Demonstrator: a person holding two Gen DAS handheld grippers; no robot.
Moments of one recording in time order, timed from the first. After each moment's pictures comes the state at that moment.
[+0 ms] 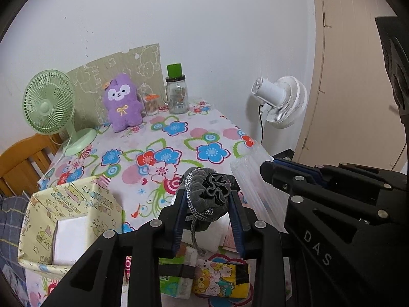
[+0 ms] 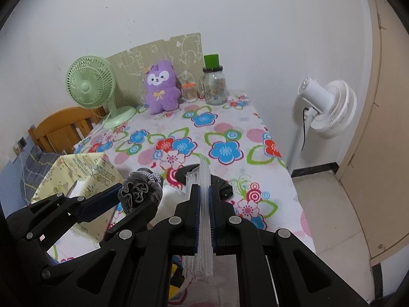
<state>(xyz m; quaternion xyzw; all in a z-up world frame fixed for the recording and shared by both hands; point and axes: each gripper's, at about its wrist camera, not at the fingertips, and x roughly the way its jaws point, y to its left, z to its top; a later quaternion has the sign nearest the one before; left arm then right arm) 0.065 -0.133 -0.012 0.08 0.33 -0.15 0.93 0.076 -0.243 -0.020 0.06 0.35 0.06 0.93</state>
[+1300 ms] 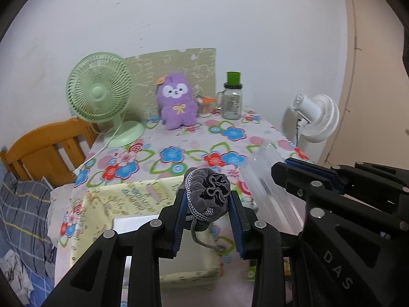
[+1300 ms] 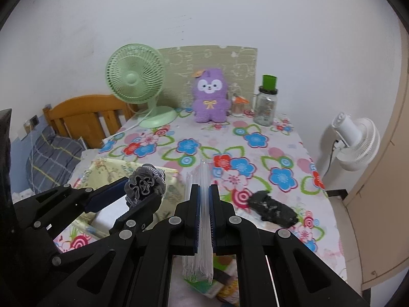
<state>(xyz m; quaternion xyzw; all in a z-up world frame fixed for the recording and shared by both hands) 0.076 0.003 0.015 0.05 0.32 -0.10 0.94 0.090 -0.099 0.021 -0.01 0.33 0.11 0.94</state>
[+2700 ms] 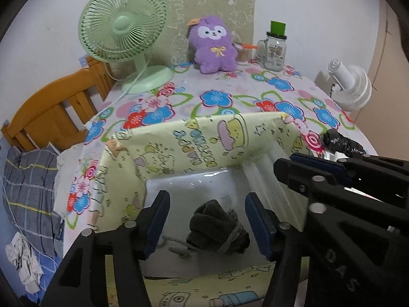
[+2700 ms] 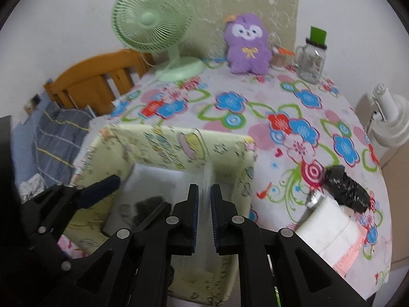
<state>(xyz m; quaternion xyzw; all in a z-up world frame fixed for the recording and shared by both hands) 0.128 0.090 -0.057 0.05 0.44 -0.05 0.90 0.156 -0.007 -0.053 0.00 0.45 0.14 0.88</state>
